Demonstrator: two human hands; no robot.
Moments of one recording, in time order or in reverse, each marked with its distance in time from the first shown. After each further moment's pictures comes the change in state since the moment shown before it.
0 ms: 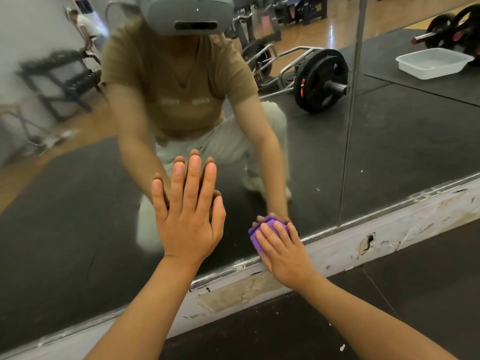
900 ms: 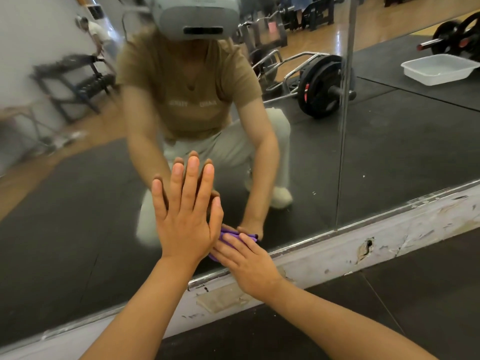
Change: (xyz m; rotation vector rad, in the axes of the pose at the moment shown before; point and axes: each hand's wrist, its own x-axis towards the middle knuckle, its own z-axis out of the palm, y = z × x) left_hand 0.005 0.001 -0.008 0.018 -0.060 -0.011; right_hand 0.035 -0.053 -0.013 -0.048 -0.265 -0.190
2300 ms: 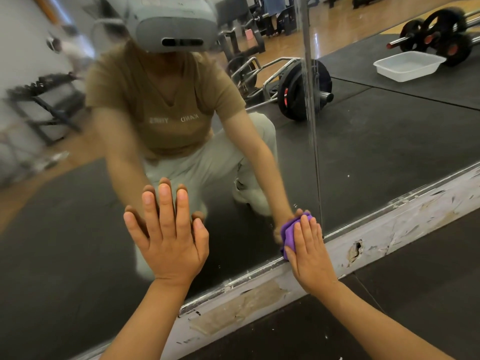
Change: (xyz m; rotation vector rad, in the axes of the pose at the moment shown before) left_hand 0.001 0.011 0.020 -0.016 0.183 -0.026; right_hand -0.079 0.096 0.013 0.262 0.221 0.535
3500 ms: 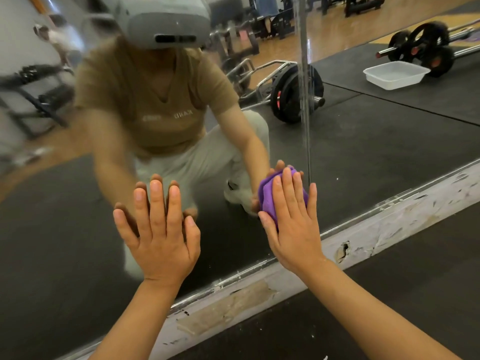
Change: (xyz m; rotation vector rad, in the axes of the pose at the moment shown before) left_hand 0.001 0.002 -0.004 -0.030 -0.010 -0.035; right_hand 0.092 -0.043 -0.059 -0.007 0.107 0.055
